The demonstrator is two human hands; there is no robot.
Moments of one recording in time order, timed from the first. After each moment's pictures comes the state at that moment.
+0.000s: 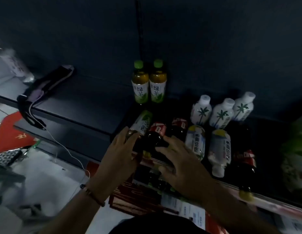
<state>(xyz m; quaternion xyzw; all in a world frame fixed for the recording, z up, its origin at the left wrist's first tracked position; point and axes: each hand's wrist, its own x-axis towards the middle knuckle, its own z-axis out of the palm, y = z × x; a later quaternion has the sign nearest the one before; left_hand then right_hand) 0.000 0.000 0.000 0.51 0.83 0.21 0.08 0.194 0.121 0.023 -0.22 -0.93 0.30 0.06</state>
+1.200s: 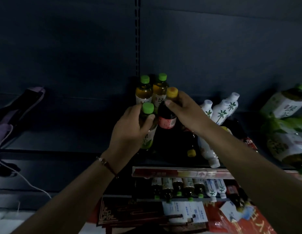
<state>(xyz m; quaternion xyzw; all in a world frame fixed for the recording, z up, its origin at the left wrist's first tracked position) -0.109 0.048 0.073 0.58 0.67 0.45 0.10 0.053 0.157 0.110 -0.41 -0.76 0.41 0.29</state>
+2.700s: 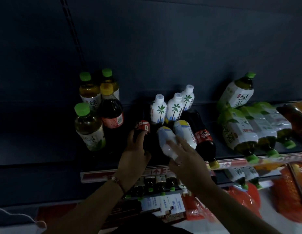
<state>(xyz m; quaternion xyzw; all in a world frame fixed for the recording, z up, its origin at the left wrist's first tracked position) 0.047 0.095 -0.029 0.62 0.71 0.30 0.17 0.243 0.109 0.002 -0.51 -0.82 0.18 0.19</state>
